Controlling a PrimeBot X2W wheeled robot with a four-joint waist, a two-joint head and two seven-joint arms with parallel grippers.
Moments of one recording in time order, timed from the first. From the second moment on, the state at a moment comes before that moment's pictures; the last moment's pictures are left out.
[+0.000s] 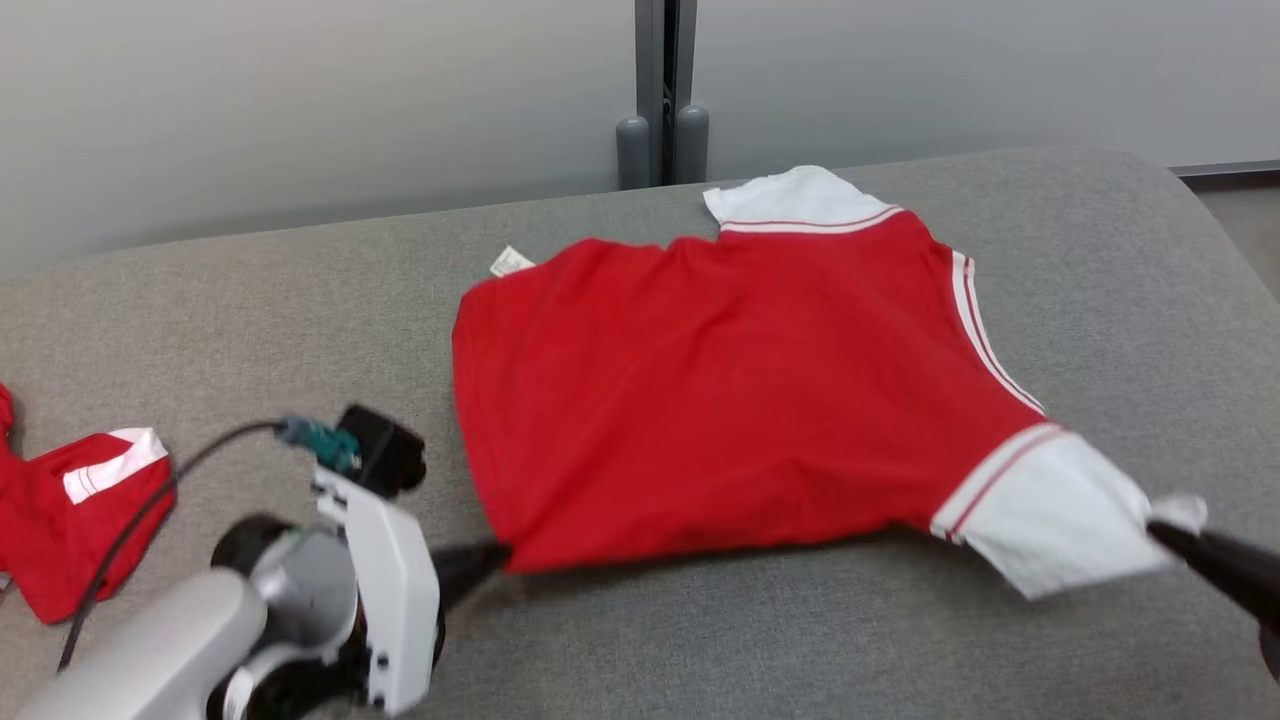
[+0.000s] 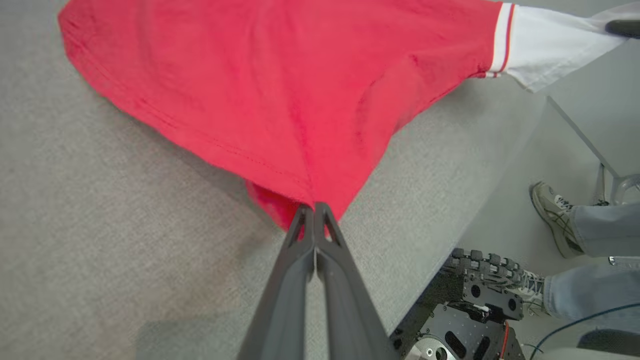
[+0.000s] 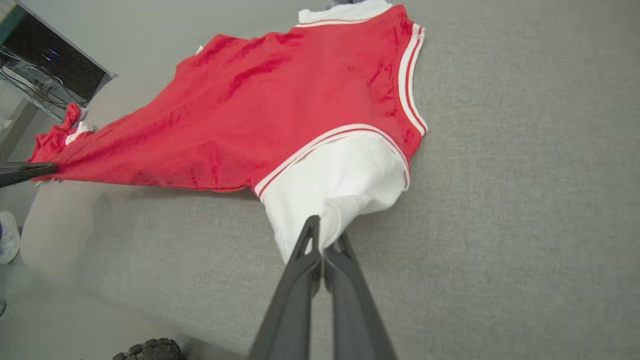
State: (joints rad) left arm -0.52 0.63 -0.88 0.04 -1.13 0.00 0.51; right arm -0.18 -0.98 0.53 -0.02 1.31 0.13 0.25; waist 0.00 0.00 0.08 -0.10
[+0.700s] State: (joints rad) left arm -0.53 0.79 -0.86 -0.16 -1.37 0.12 0.85; right arm 0.01 -0.93 0.21 -0.15 1.32 0.13 0.62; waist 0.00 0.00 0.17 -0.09
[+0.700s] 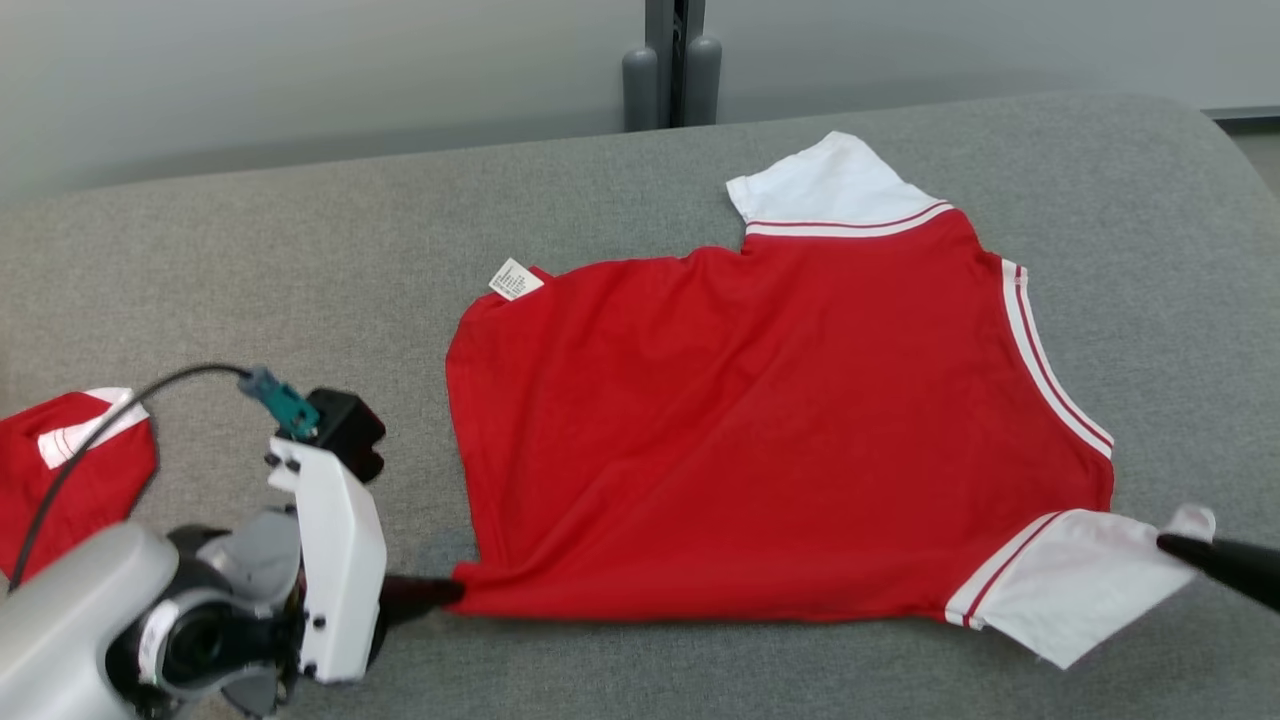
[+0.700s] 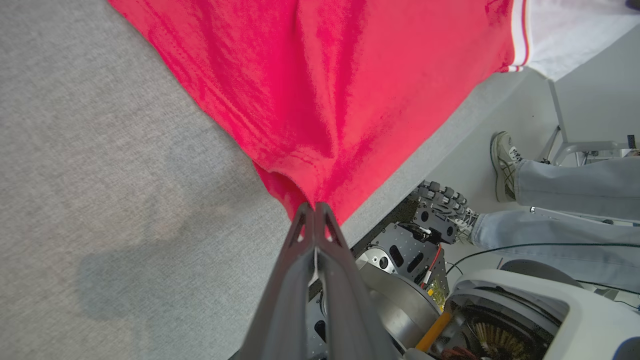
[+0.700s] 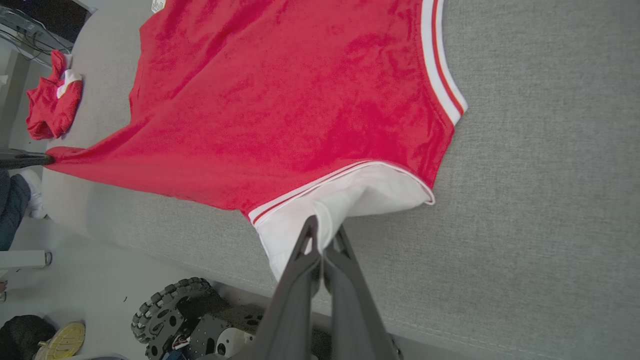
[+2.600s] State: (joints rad) left arm -0.65 0.56 -0.72 0.30 -1.17 0.00 0.26; right arm -0.41 -0.49 0.13 0.29 0.75 0.13 0.12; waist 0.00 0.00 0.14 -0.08
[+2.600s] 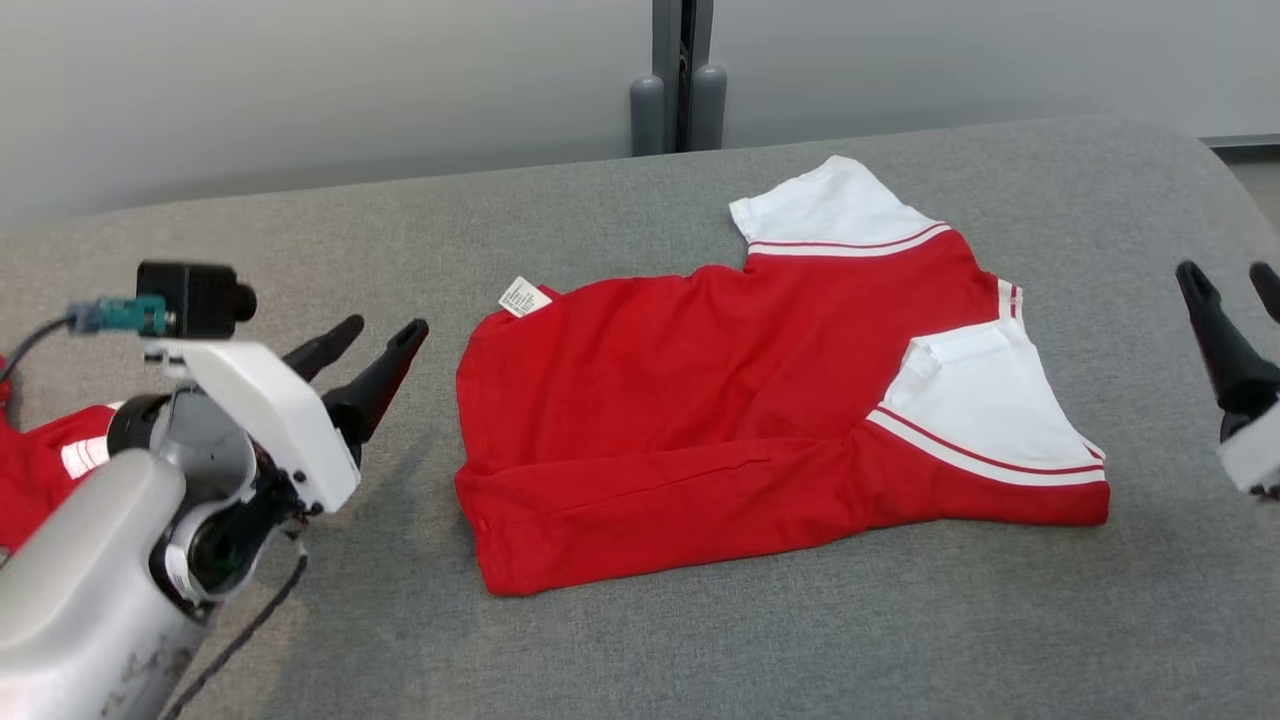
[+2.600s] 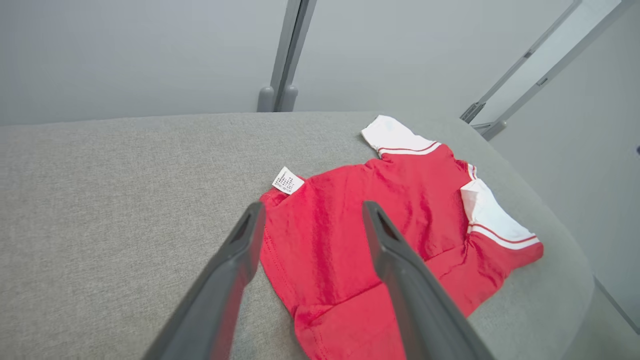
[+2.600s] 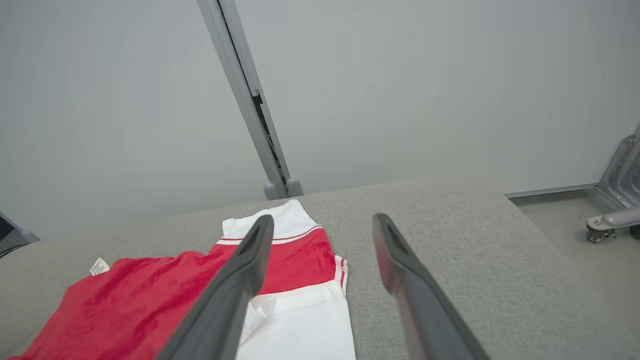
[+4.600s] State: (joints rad) left arm -0.34 0.52 -0.94 0.08 -1.07 0.28 0.32; right arm -0.27 -0.45 0.32 0.58 1.01 0.13 0.23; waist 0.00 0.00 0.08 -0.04
